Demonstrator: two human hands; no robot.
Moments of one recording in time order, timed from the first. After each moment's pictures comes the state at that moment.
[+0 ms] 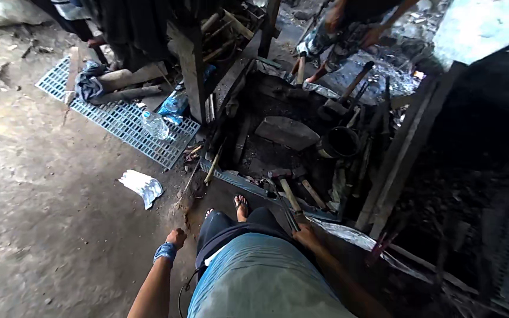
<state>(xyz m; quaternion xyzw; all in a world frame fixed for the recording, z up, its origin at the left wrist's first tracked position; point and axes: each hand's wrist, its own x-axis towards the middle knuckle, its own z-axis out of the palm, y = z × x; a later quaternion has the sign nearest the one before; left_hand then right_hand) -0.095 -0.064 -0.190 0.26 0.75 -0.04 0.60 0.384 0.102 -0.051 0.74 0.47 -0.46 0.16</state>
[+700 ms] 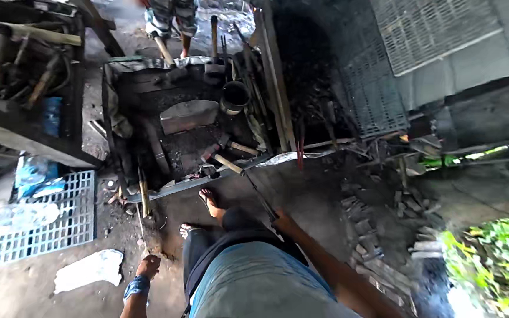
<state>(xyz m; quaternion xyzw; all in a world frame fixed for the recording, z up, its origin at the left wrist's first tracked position) -0.101 0.031 -0.215 0.39 0.69 -0.15 0.59 0.423 -0.045 -0.027 0.83 0.23 -0.50 -0.02</state>
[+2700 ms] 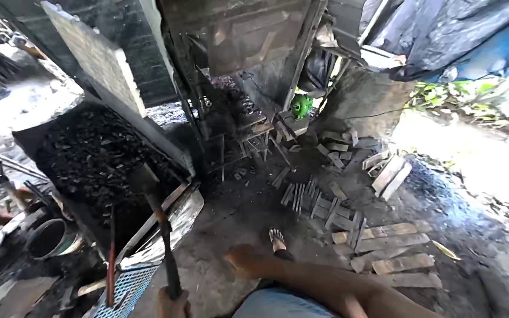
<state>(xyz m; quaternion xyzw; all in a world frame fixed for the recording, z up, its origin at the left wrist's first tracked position) 0.863 -0.216 0.015 0.57 0.59 0.01 0.57 1.094 -0.356 0.009 0.72 0.51 -0.47 -0.08</state>
